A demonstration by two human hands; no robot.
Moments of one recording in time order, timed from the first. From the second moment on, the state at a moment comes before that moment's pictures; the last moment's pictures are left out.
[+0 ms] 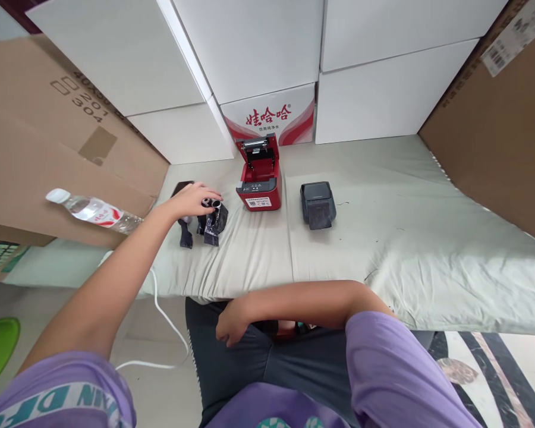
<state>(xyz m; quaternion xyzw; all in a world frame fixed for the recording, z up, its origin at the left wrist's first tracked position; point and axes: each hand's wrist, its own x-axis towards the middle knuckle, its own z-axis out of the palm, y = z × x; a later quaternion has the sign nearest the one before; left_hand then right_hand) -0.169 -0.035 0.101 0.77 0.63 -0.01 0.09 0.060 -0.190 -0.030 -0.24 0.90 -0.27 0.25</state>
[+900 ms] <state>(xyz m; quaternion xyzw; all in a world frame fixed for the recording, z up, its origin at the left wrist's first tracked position) -0.066 0.094 0.126 0.76 0.61 0.14 0.16 0.045 -0.193 -0.048 -0.27 0.88 -0.31 0.25</state>
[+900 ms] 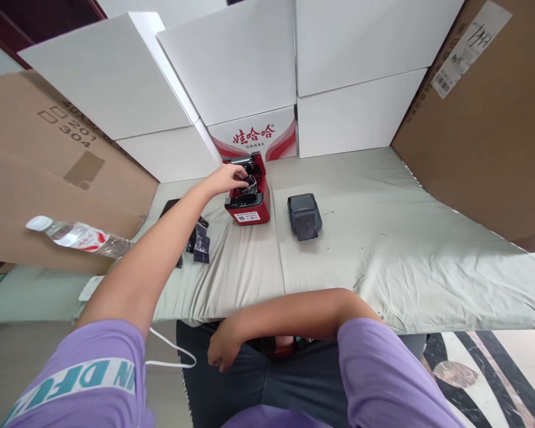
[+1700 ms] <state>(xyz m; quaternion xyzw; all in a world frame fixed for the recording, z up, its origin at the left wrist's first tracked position) -0.054 0.057 0.131 0.80 0.57 0.03 0.20 0.045 -0.191 -0.045 -0.27 0.87 -0.33 0.25</state>
